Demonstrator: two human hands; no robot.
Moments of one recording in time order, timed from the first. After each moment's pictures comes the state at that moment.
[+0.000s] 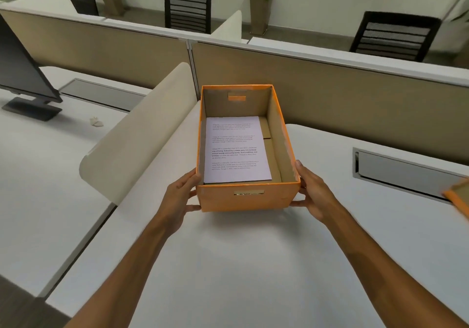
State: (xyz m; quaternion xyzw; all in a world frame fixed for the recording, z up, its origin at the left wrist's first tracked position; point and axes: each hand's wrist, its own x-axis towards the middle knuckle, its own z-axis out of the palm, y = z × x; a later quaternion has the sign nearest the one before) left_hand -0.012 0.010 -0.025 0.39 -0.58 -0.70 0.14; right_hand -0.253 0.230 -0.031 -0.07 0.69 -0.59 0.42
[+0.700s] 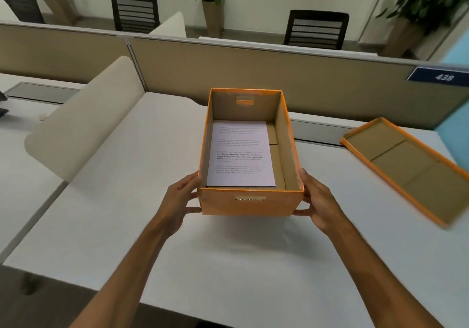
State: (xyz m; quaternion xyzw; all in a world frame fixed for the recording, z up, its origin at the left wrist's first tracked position) left_hand -0.012 0.246 -0.007 0.34 -0.61 -0.71 0.08; right_hand -0.203 0.517 -0.013 -0.03 0.69 -0.64 0.34
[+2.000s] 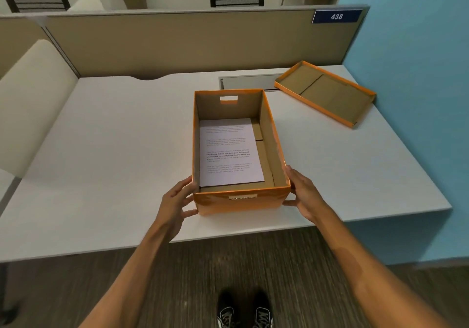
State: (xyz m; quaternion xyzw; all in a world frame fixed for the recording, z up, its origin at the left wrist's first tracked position) left_hand 0.104 0.367 -0.041 0.29 -0.60 -0.75 -0.02; right_hand -0.024 0.660 -0.049 0.06 0.71 -0.64 0.28
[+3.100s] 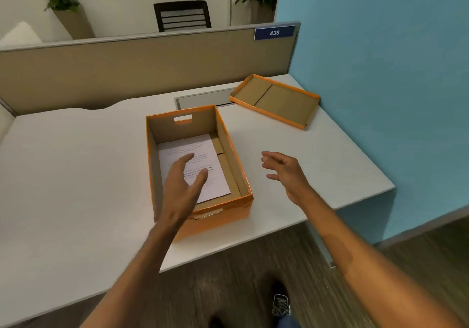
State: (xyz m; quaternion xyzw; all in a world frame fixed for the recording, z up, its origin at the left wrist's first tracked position) left_hand 0.035 0.451 0.030 0.10 -0.85 -0.49 0.13; right_hand -0.052 0.700 0.005 0.03 0.75 -0.65 0.10
